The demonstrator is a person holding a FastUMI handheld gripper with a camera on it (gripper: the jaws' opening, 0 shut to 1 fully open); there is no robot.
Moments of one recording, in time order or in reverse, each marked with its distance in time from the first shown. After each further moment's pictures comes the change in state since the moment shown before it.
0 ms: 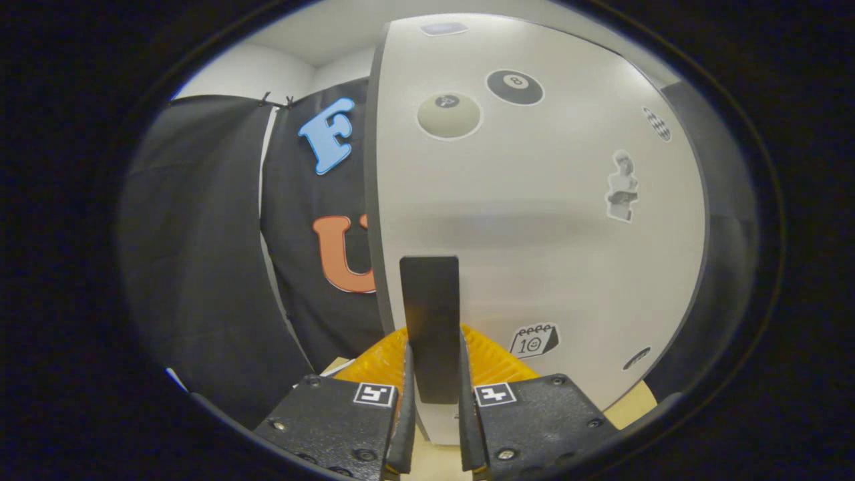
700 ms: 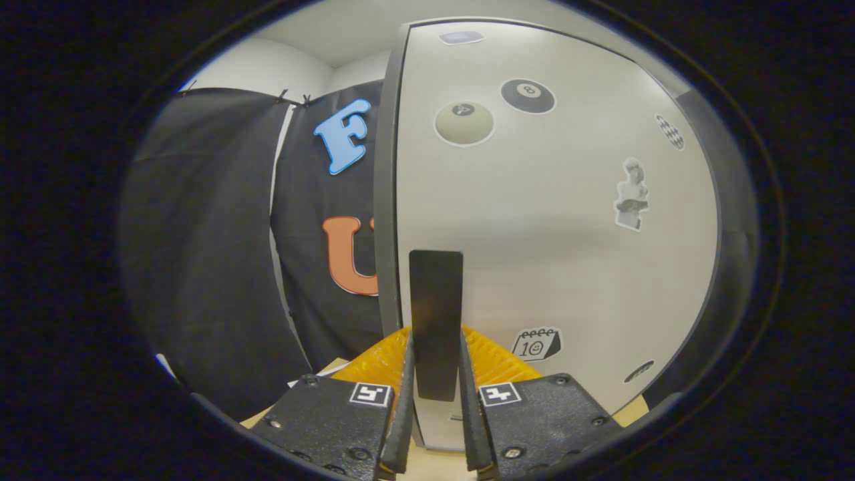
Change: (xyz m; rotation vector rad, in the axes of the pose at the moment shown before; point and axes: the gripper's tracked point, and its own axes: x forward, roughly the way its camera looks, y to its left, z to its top) arm 0.015 -0.001 0.001 -0.037 -0.010 0.025
